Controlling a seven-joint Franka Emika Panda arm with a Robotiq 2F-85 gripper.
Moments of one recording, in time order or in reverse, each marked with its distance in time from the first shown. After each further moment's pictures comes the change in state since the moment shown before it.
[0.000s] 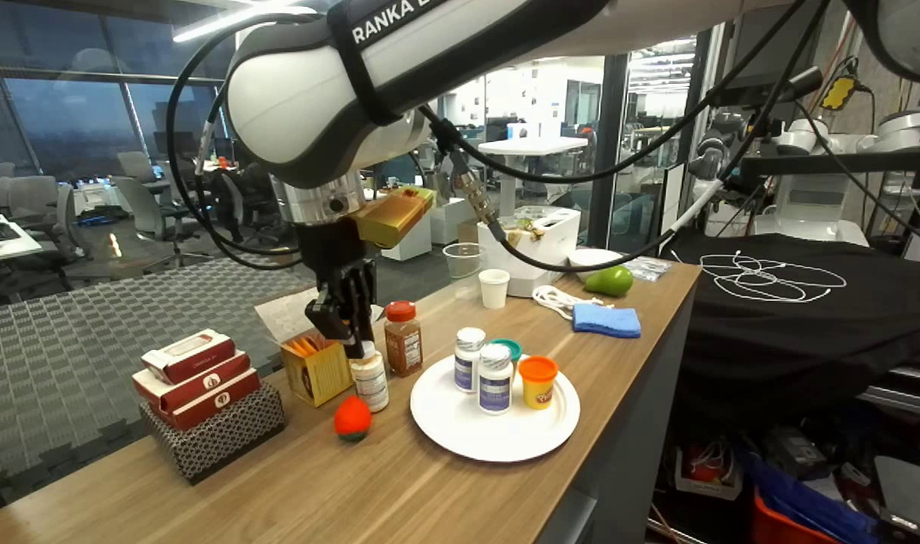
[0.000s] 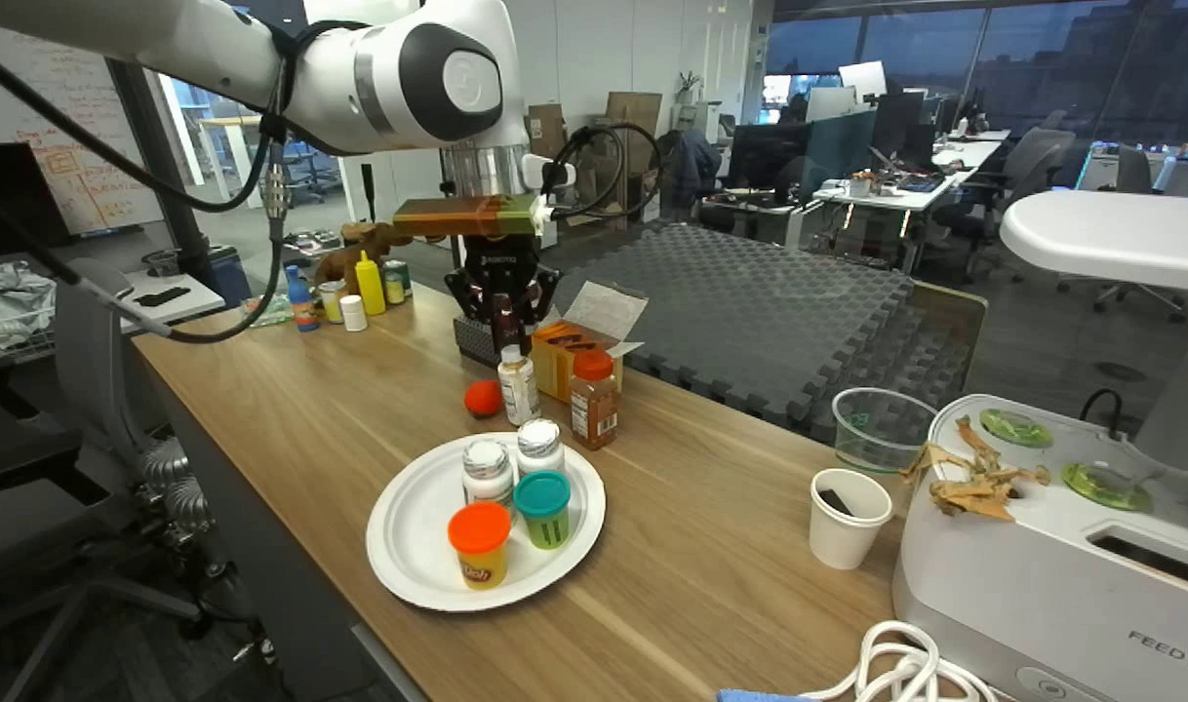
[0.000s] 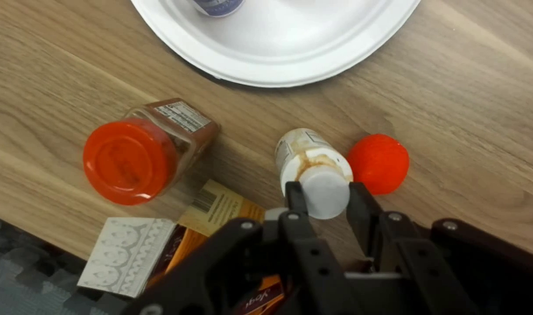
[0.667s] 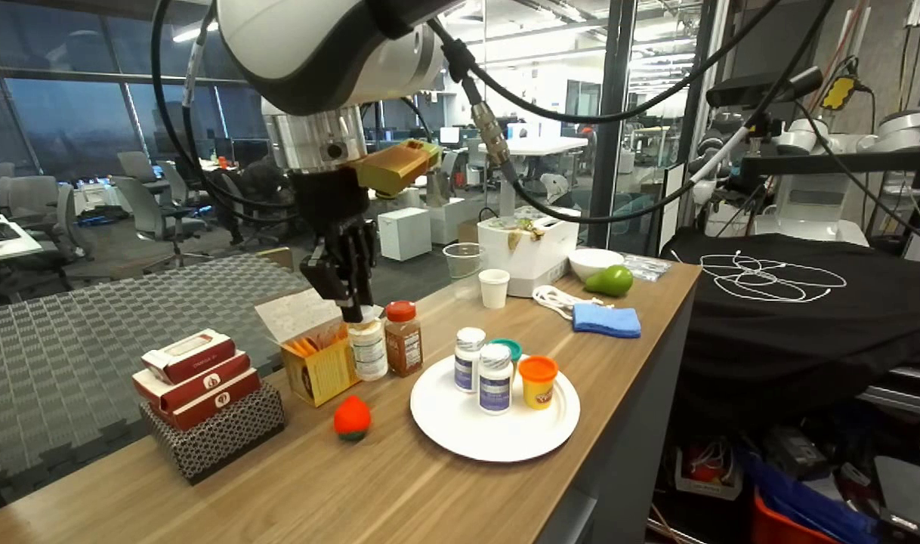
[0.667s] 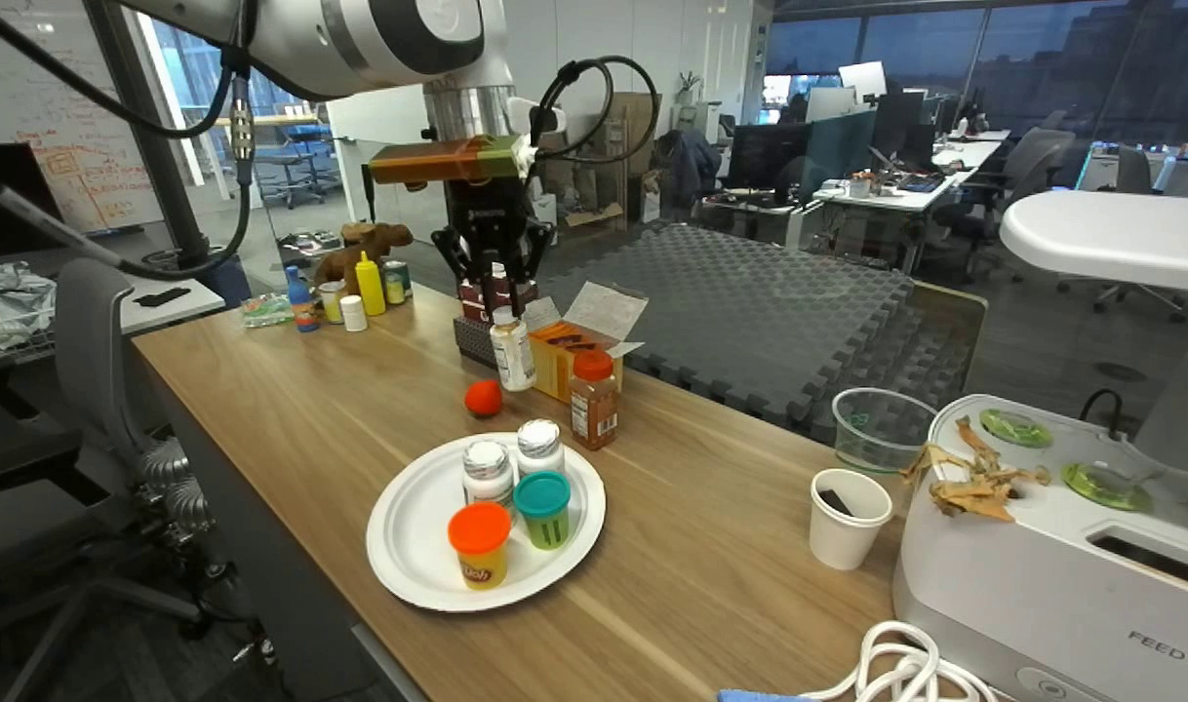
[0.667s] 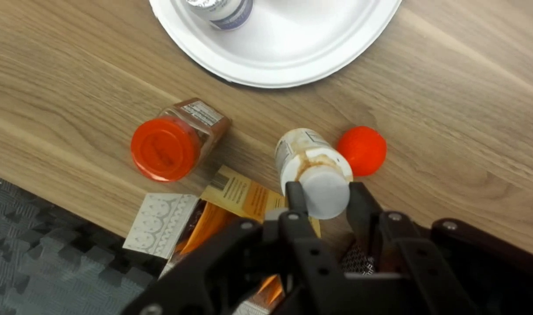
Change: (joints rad) arm 0.005 -0.114 -0.003 -0.072 -0.001 -0.017 0.022
